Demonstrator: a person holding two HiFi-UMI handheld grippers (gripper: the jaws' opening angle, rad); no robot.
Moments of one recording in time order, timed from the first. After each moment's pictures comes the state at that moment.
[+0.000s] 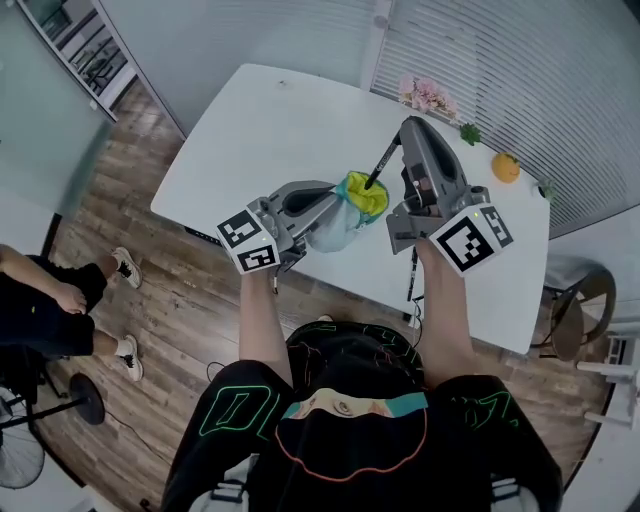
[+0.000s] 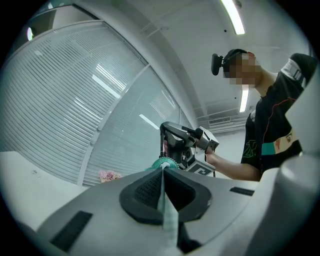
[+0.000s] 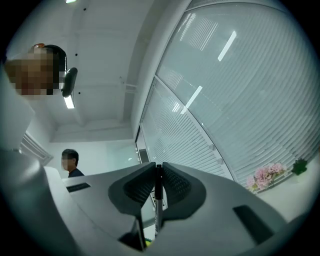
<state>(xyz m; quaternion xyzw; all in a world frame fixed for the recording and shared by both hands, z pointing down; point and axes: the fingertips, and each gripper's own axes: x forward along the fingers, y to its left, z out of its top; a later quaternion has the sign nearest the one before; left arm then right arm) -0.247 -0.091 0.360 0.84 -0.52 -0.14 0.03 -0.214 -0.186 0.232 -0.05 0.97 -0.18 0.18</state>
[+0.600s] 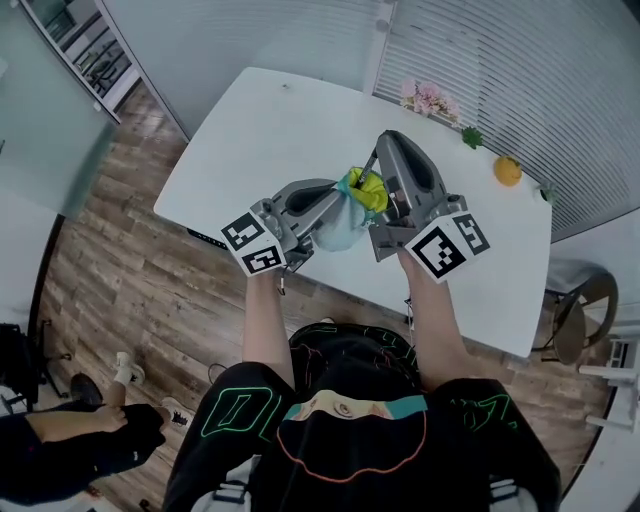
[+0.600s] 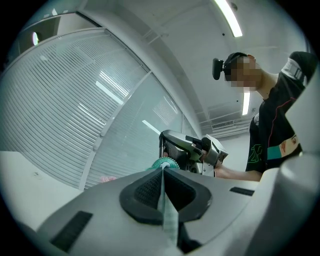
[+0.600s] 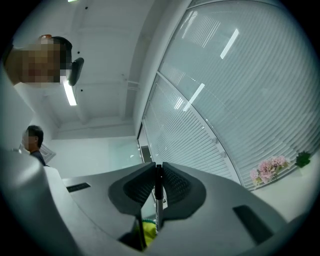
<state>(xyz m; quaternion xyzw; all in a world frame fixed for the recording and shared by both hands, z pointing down) -0.248 -0.087 0.348 0.83 -0.54 -0.17 0.01 -0.226 -0.156 0.255 -0.04 0.97 -0.17 0.17</state>
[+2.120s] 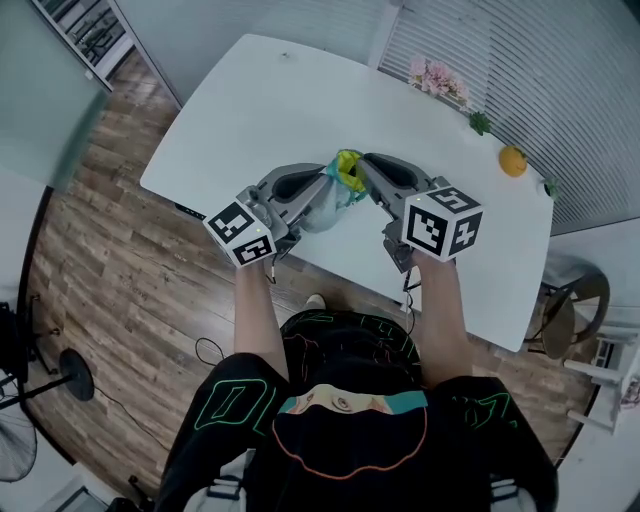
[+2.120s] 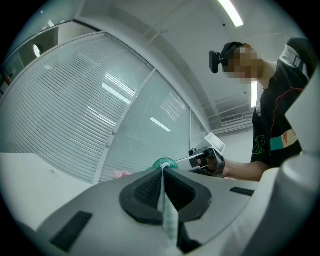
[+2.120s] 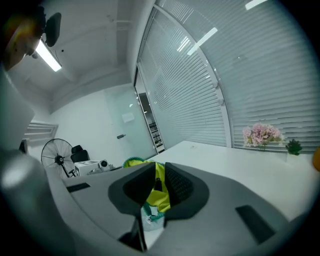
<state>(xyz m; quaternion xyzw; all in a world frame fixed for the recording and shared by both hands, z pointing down) -0.263 -0.089 0.380 0.80 -0.59 -0.15 0.03 -0.247 -0.146 0.383 0.02 0.97 -0.16 -0.16</state>
